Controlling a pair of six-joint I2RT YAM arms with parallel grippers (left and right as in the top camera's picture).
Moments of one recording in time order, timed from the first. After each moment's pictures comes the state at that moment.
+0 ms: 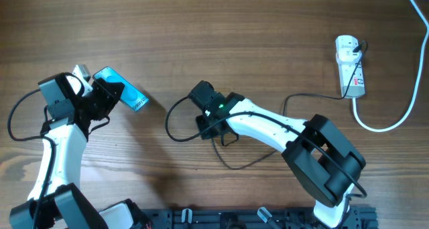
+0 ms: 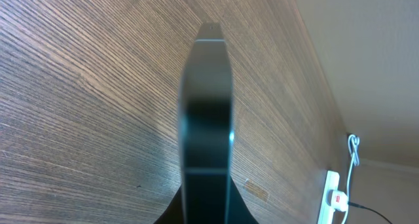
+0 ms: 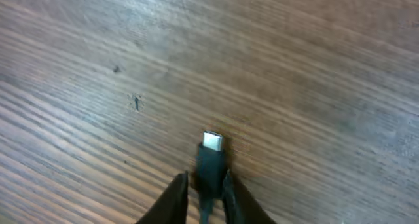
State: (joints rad) left arm 0.39 1.41 0.76 -0.24 0.62 -0.55; right arm 0.83 1.96 1.21 -0.59 -0.08 0.47
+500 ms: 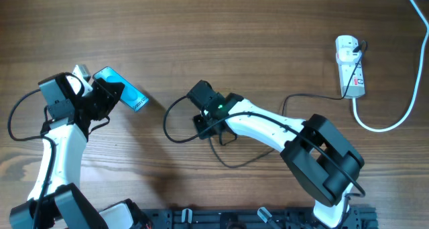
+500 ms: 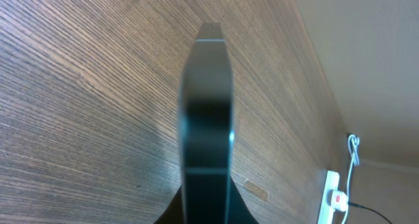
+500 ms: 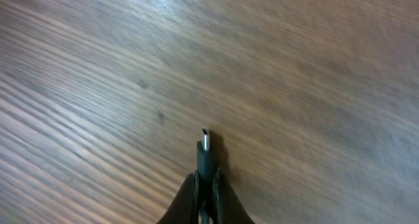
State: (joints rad) left arm 0.39 1.41 0.76 -0.24 0.62 -0.55; right arm 0.83 1.97 1.22 -0.53 -0.10 0.42
